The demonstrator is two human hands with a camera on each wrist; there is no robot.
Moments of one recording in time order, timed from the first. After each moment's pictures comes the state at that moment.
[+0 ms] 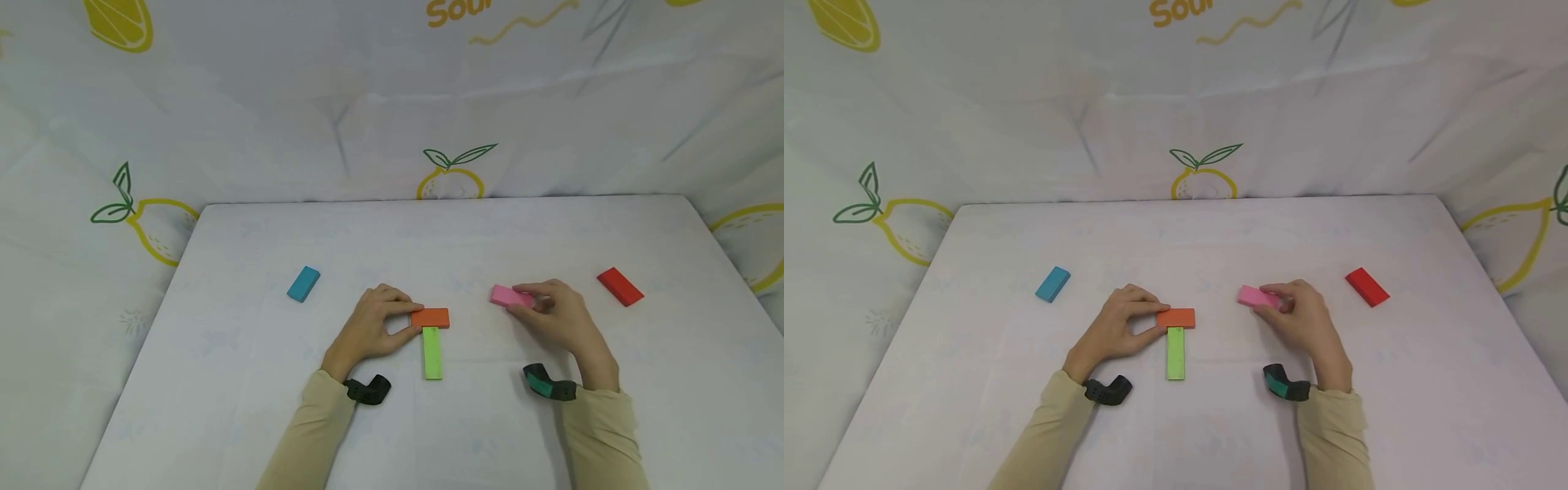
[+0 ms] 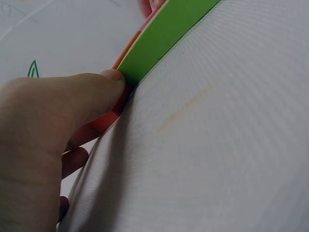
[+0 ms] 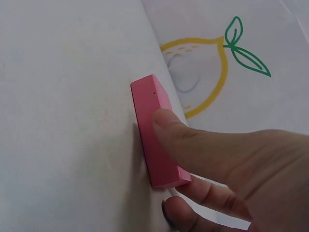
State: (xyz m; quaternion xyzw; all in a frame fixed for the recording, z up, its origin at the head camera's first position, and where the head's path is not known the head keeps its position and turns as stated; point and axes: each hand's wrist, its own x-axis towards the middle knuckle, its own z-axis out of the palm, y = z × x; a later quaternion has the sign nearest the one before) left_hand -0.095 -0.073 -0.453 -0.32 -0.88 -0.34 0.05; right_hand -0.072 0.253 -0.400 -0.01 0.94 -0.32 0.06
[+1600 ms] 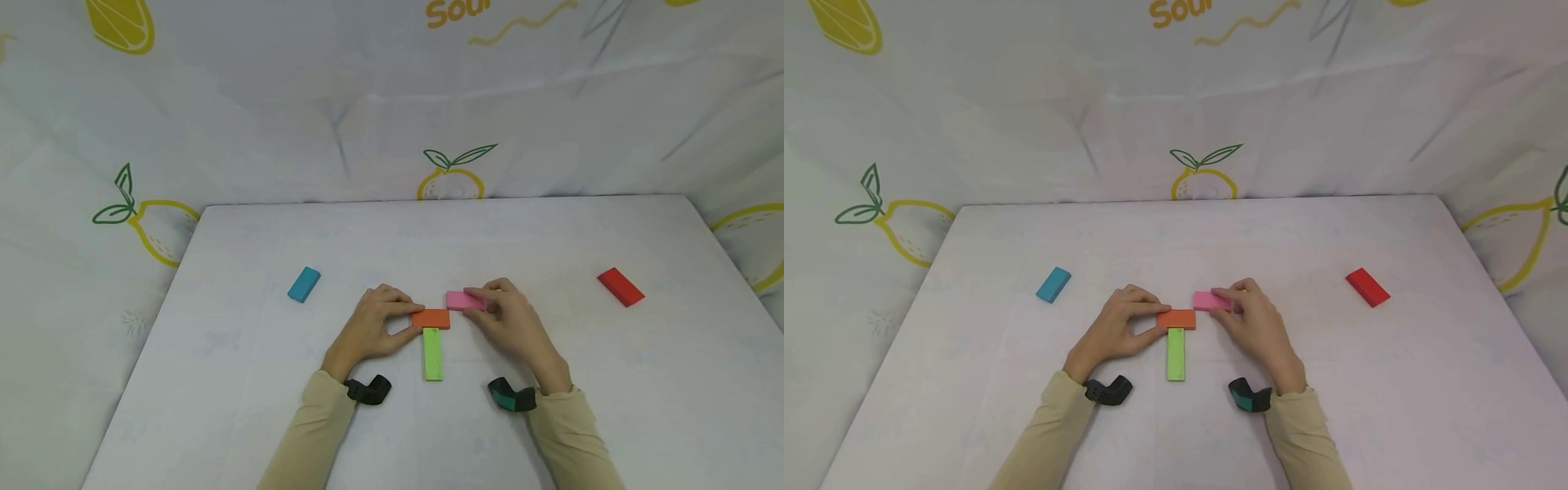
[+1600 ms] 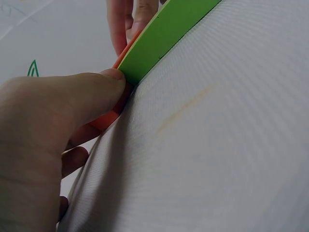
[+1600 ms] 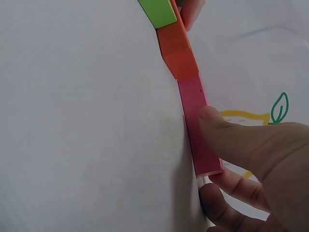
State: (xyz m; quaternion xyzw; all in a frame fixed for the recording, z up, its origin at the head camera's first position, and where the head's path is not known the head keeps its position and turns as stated) left_hand -0.094 -0.072 -0.453 -0.32 -0.89 -0.33 0.05; right_hand -0.073 0.192 -0.415 -0.08 0.94 -0.32 0.01
